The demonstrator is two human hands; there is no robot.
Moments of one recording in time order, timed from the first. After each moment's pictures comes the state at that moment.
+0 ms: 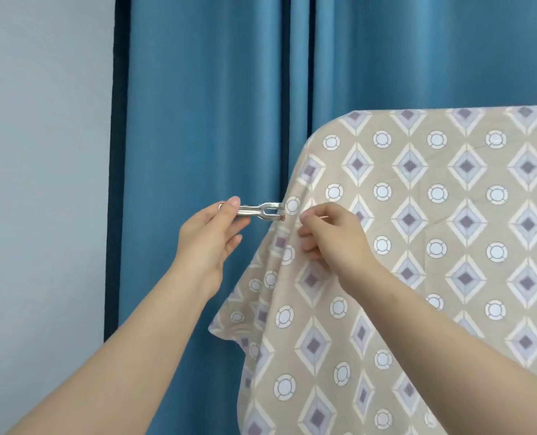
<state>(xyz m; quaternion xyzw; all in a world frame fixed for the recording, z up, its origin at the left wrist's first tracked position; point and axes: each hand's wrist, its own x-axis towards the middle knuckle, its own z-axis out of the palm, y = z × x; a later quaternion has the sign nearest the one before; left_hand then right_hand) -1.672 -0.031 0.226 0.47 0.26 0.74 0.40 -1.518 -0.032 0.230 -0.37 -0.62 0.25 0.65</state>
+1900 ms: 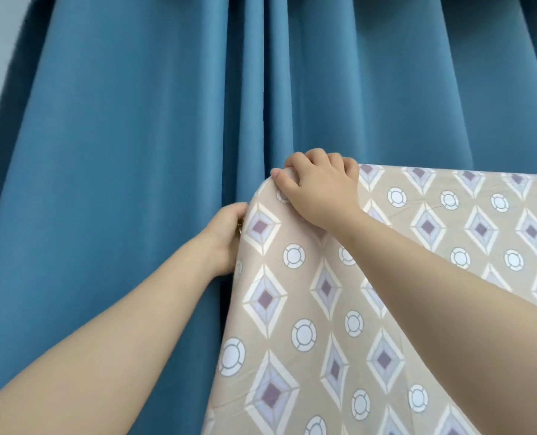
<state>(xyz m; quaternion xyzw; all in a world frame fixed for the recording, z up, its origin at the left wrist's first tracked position) -1.603 0.080 0.327 0.61 0.20 0.51 0.58 -1.473 0.034 0.364 -0.54 -0.59 -0.41 0.44</state>
